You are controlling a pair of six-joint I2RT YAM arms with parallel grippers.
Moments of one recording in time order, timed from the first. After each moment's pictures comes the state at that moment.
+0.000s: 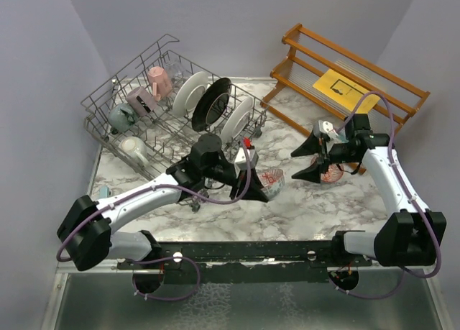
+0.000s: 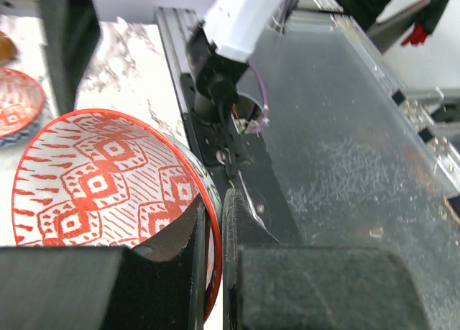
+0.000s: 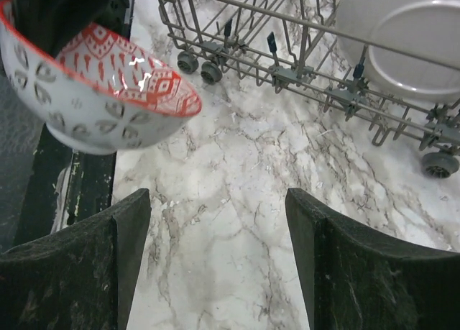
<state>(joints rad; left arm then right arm) -0.87 1.28 0.84 0.22 1.05 -0.08 0.00 1.27 1.06 -1.07 -1.33 -1.23</state>
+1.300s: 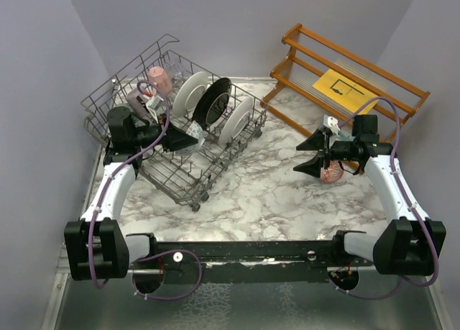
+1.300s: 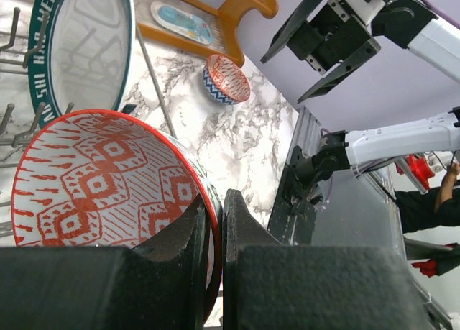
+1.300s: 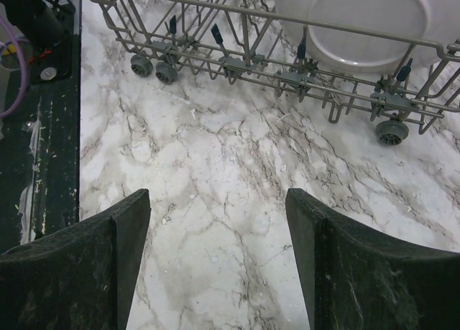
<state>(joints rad) 0.05 1.18 0.83 0.18 1.27 -0.52 -0.06 1.21 0.94 -0.69 -1.29 -0.86</state>
